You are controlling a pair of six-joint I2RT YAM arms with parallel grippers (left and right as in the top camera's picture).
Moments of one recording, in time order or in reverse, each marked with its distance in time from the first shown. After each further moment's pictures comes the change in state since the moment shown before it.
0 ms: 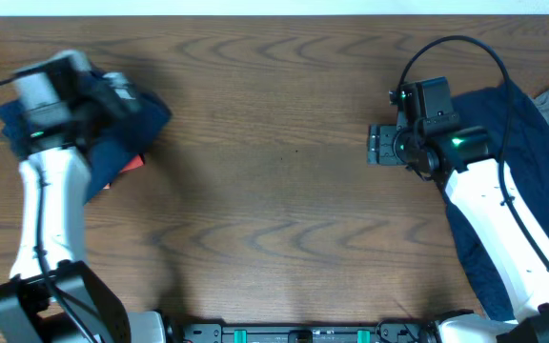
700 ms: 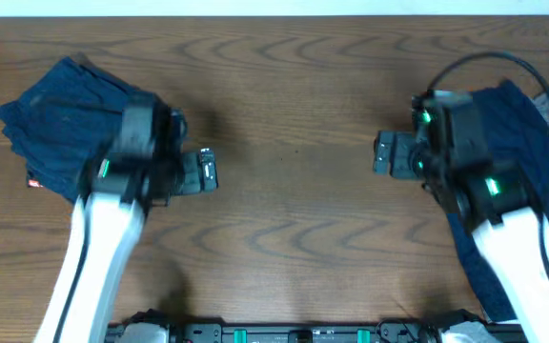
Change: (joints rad) left arm -0.434 -0.352 -0.075 -0.584 -0.233 0.027; right arm 0.051 -0.295 -0.049 -0.053 0.079 0.091
